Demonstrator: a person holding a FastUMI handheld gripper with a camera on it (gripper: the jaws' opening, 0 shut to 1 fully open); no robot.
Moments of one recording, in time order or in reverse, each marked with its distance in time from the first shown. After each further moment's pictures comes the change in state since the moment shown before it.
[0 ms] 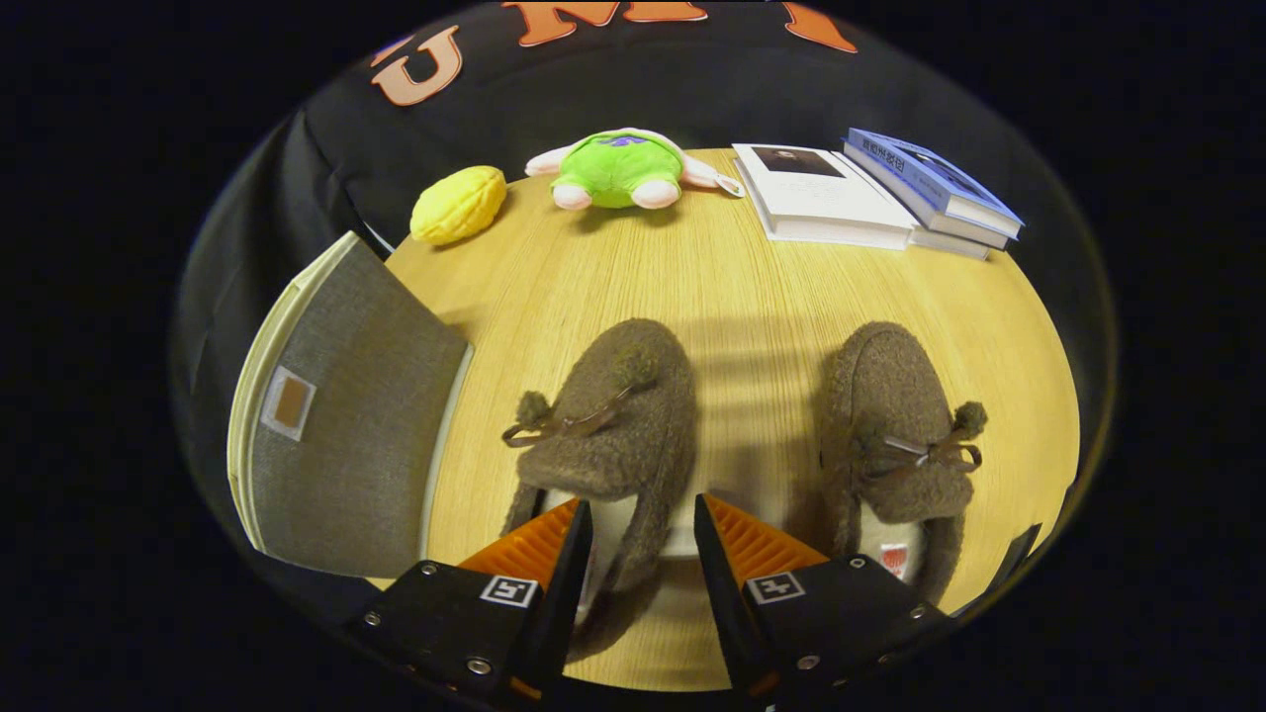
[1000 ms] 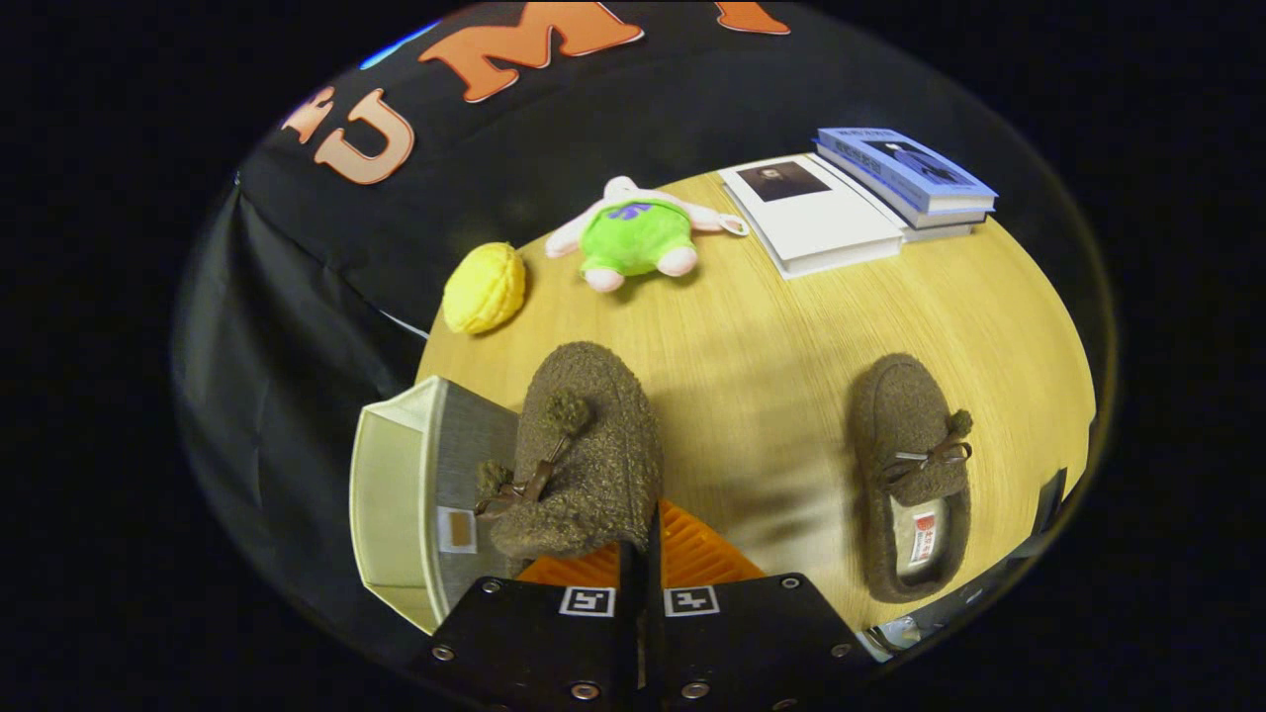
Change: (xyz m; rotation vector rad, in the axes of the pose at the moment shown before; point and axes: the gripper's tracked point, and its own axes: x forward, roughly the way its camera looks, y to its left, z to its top) arm -0.095 0.078 0.083 0.253 -0.038 0.147
